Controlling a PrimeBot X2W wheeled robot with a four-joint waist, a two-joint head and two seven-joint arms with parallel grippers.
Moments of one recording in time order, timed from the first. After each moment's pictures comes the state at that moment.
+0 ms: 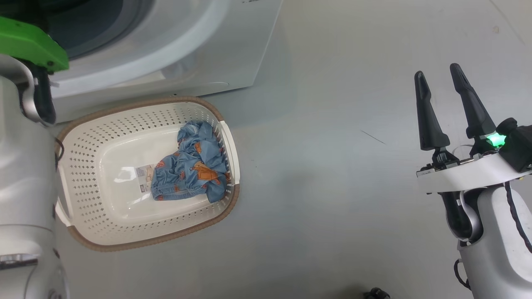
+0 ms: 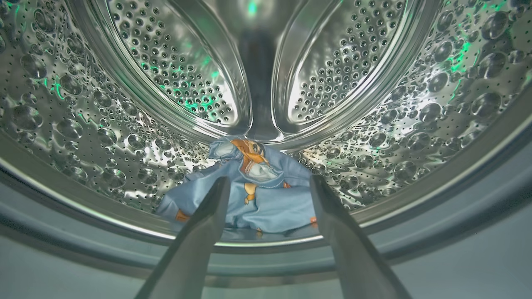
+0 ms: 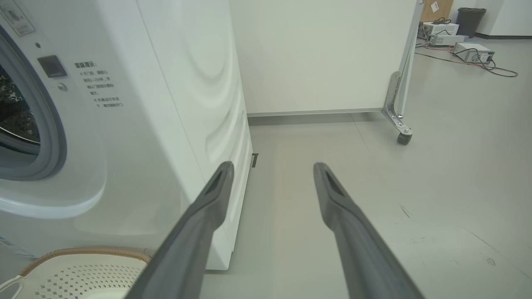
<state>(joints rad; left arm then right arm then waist) -1.05 0.13 0.04 0.91 -0.25 -0.10 -0.25 -0.29 -0.16 0.14 0.03 0.34 0.12 -0.26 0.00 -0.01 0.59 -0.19</state>
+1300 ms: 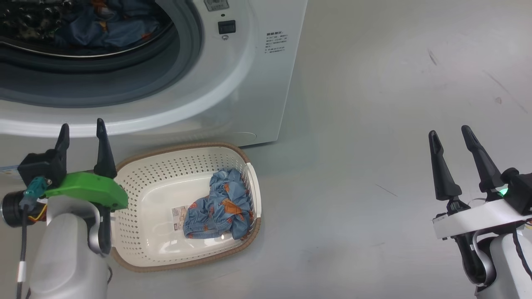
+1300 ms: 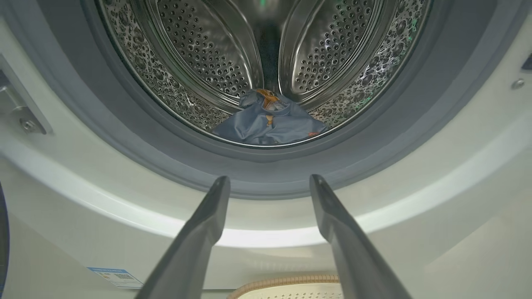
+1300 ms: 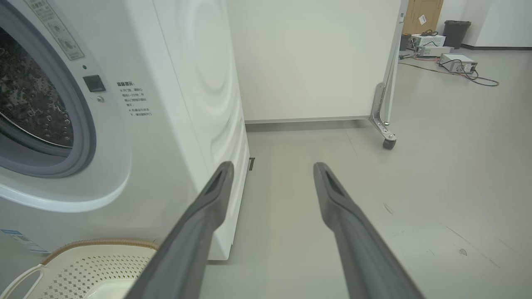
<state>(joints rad) -0.47 0.04 0.06 0.60 -0.21 -0.11 -0.25 -0.10 -0.21 0.10 0.07 0.34 0.12 -0.26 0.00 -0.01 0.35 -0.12</state>
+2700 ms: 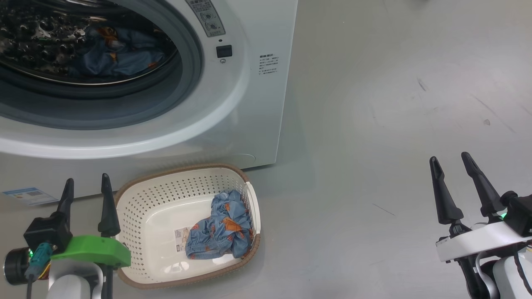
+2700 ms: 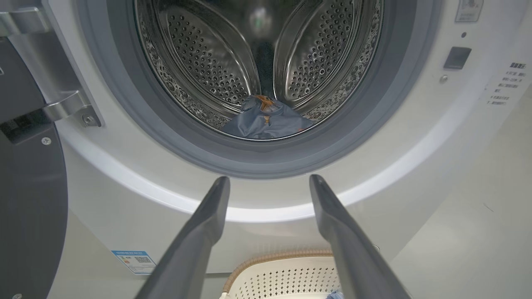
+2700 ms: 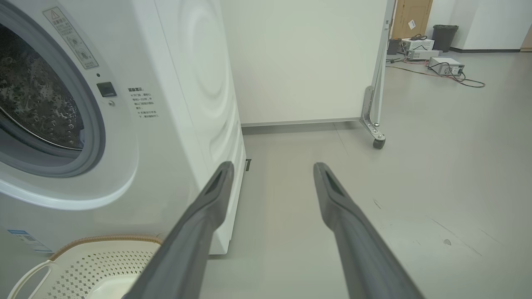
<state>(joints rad) -0.16 0.04 0.07 0.33 -0.21 -0.11 -0.25 -0.01 -0.22 0.09 0.07 0.35 0.12 -0.26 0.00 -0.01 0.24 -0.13</state>
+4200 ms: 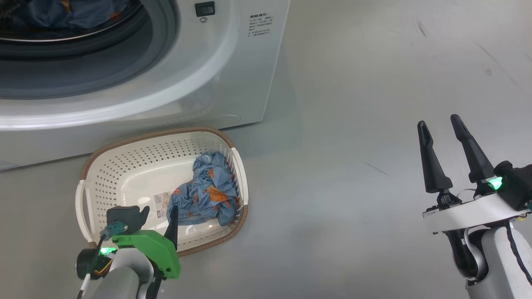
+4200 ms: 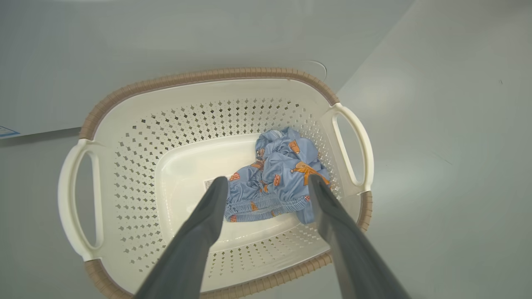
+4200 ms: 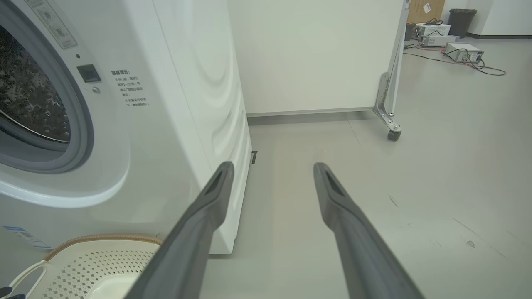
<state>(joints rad) -0.32 0.04 -0.26 0.74 -0.40 -0.12 -0.12 -0.12 -0.20 0.13 0.02 0.35 0.12 -0.26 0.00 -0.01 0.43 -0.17</state>
